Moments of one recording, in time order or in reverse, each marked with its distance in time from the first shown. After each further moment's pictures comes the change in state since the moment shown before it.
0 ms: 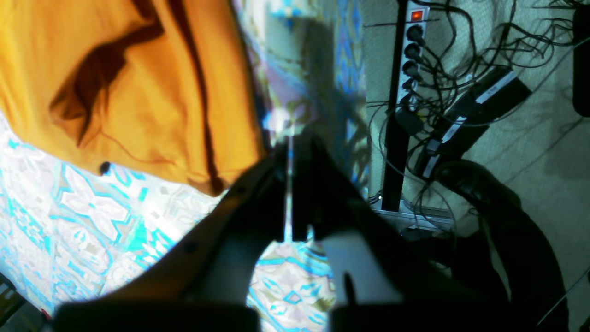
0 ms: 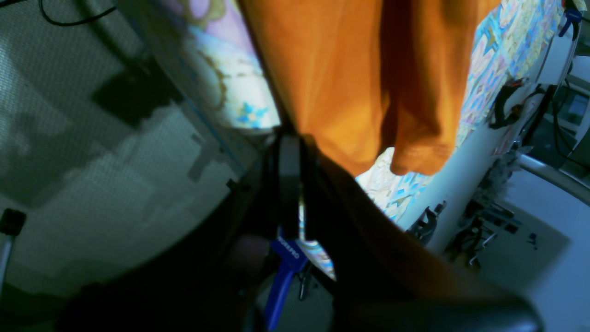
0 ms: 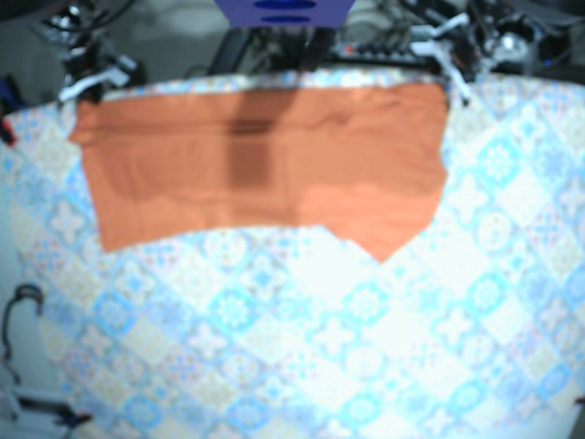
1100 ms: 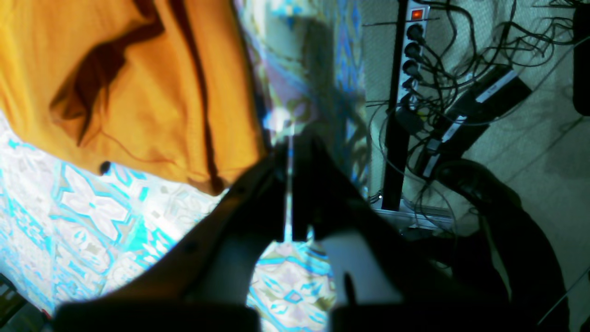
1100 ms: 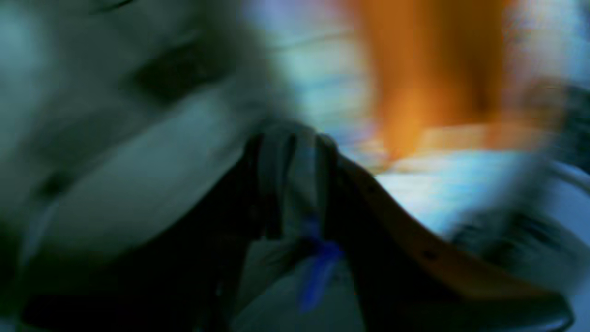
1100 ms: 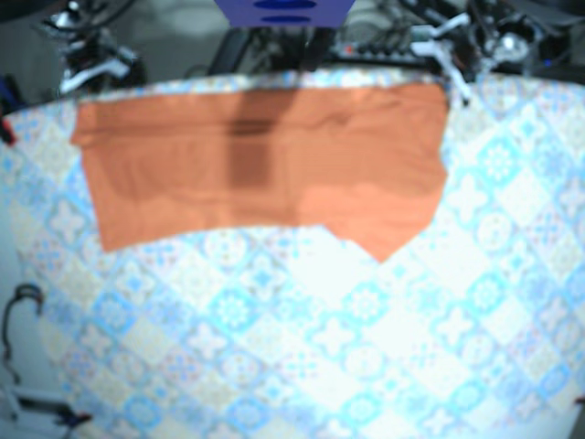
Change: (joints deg) left arm -0.2 -0.8 0.0 0.0 0.0 0.0 0.0; right arm -2.5 -0.2 -0.1 -1.3 0.0 3.1 -0.9
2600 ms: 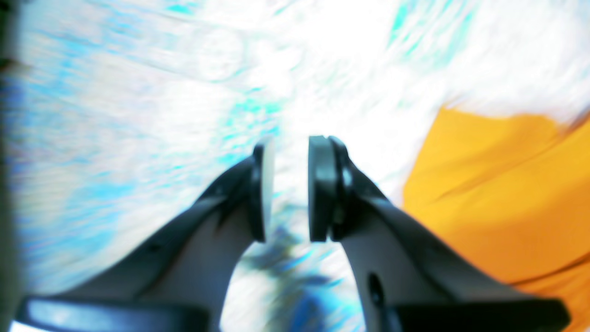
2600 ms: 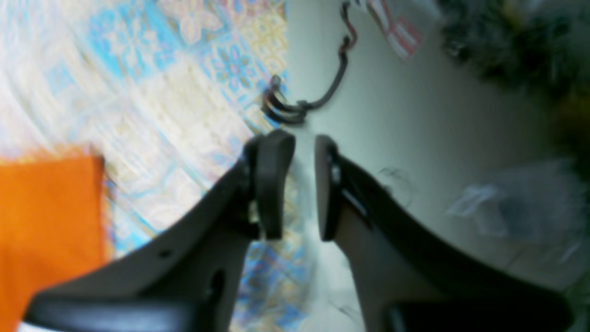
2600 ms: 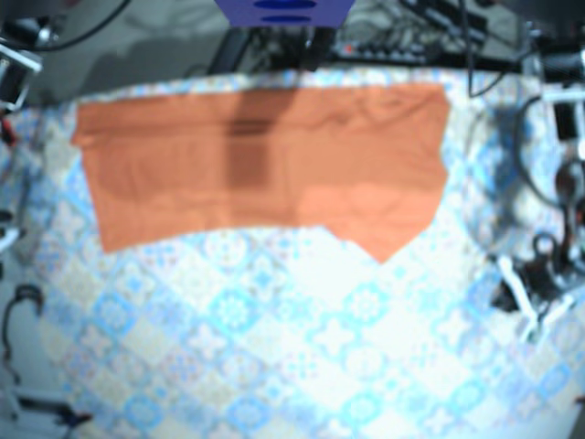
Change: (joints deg) left arm -49.6 19.0 -40.3 -18.2 -63.9 -18.5 40.5; right arm 45.5 6.4 26.0 5.1 58.9 26.1 -34.6
